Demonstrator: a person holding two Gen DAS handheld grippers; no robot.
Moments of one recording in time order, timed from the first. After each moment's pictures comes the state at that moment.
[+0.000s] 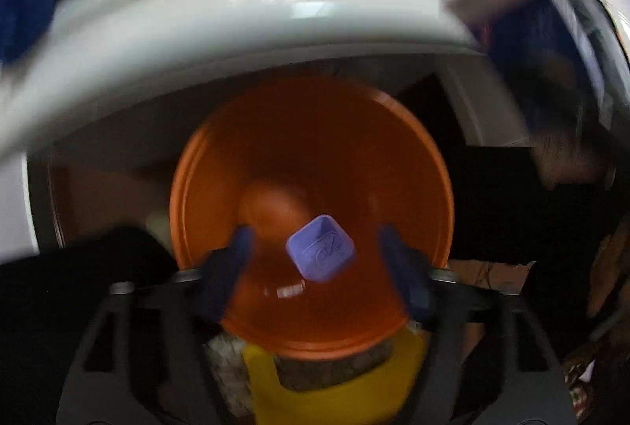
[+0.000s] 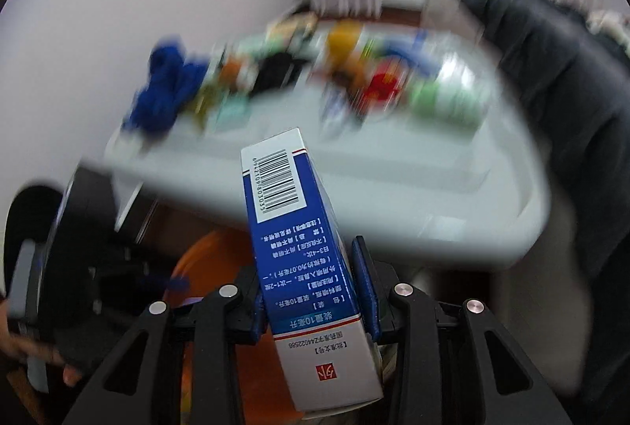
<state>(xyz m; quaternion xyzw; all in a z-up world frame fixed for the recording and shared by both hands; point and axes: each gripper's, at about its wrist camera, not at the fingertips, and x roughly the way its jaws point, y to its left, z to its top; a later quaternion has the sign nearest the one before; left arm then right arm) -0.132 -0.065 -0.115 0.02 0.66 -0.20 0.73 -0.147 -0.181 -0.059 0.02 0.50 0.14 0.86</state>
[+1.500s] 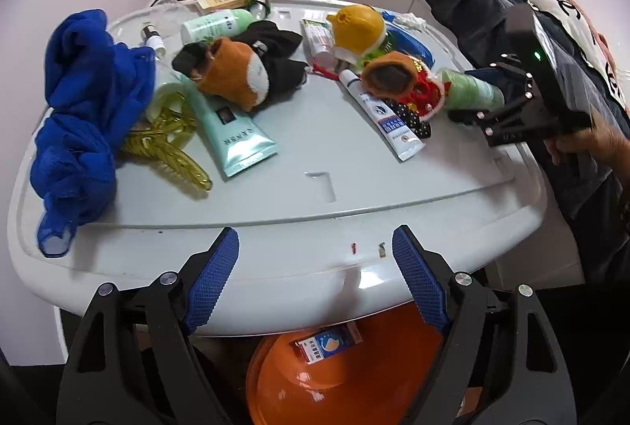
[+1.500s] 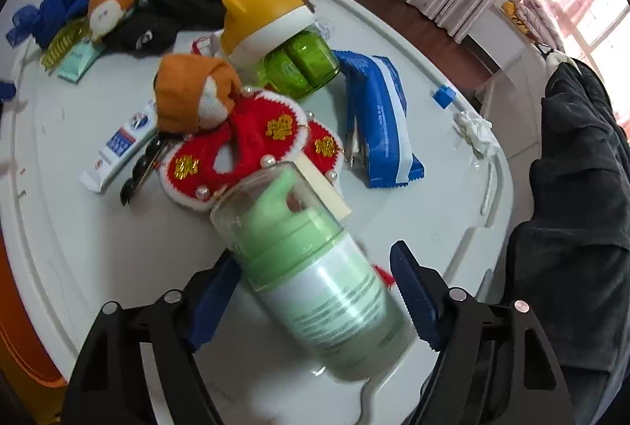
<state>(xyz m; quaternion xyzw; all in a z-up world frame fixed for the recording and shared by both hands) -0.048 -0.047 -0.051 -0.02 0.49 -0.15 0.86 0.107 -0.252 -0.079 -0.30 0.47 0.21 0.80</state>
